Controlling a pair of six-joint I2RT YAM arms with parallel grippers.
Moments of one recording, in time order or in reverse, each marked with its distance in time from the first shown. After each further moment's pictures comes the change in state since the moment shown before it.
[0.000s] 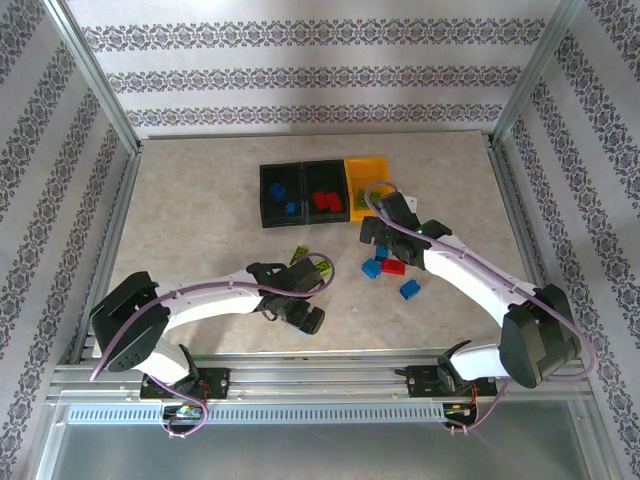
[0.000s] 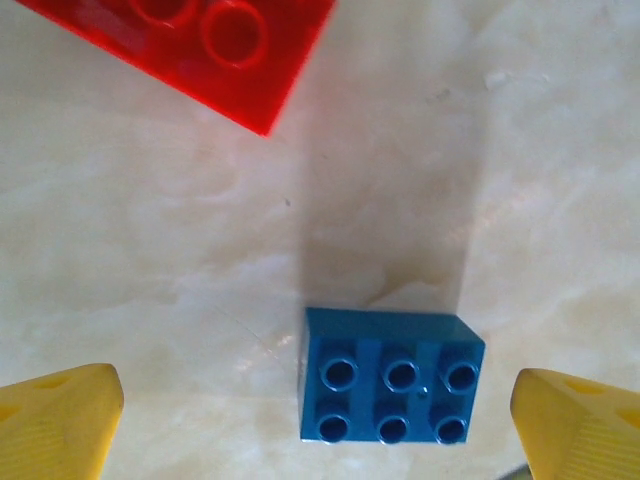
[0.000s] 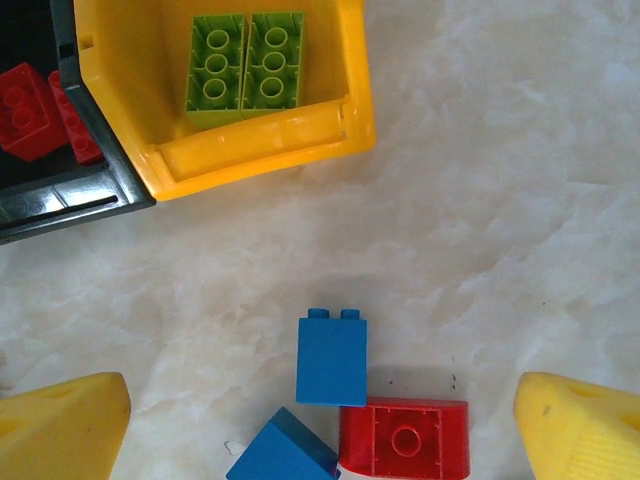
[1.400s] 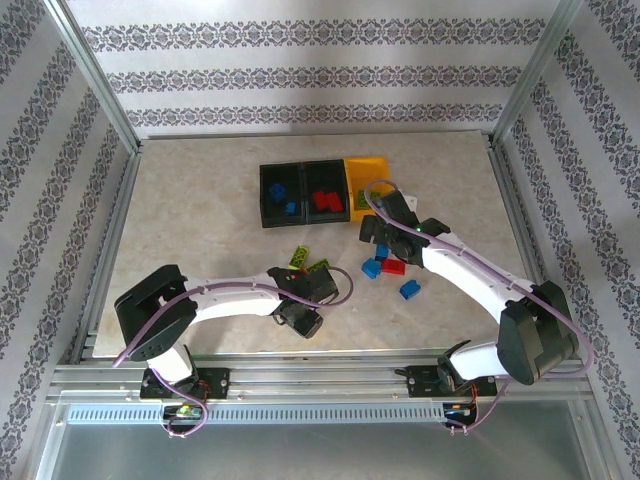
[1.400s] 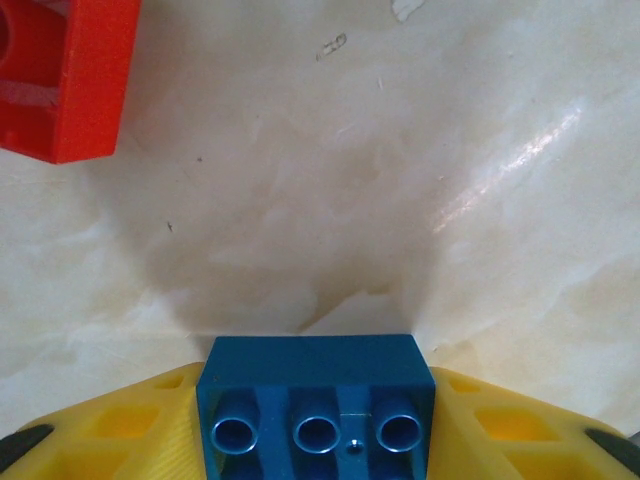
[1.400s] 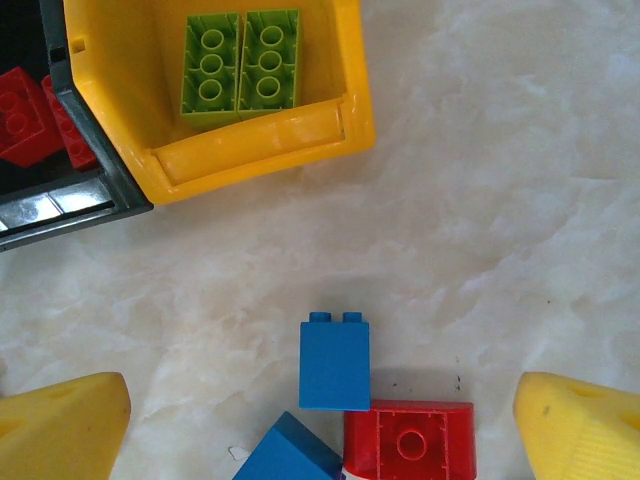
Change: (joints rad) left arm -0.065 0.134 0.062 -0.005 -0.030 0.106; right arm -0.006 0.019 0.012 -0.003 -0.004 0.018
